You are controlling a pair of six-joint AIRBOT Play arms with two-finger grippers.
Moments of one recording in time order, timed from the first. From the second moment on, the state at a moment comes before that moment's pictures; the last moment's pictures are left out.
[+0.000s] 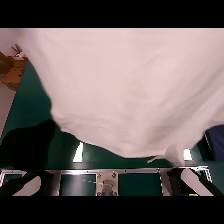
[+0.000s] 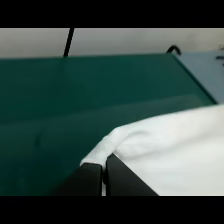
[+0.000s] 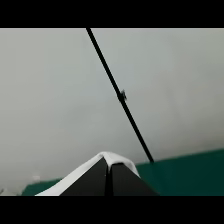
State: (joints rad) left arm 0.14 -1.14 1.79 0.82 -1.20 -1.34; right arm -0.64 -1.00 1.65 -0.50 1.01 1.28
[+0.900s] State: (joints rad) left arm 0.04 -1.72 1.61 0.88 -0.76 -1.26; right arm -0.40 -1.87 1.76 -0.62 0.93 1.22
